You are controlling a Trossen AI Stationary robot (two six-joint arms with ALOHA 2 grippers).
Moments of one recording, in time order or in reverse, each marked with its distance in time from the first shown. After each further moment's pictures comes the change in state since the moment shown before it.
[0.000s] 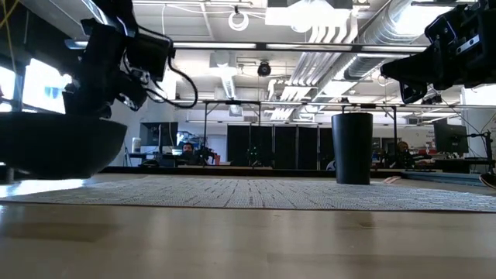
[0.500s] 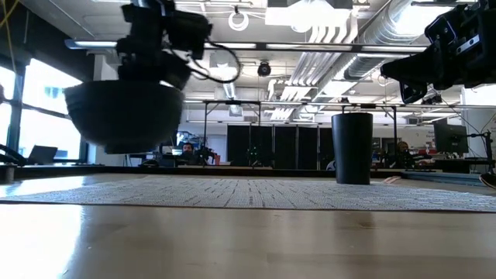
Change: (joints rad) left arm -0.058 0.185 0.320 -0.019 0.020 -0.002; right arm 0.000 0.000 0.000 0.000 0.000 0.000
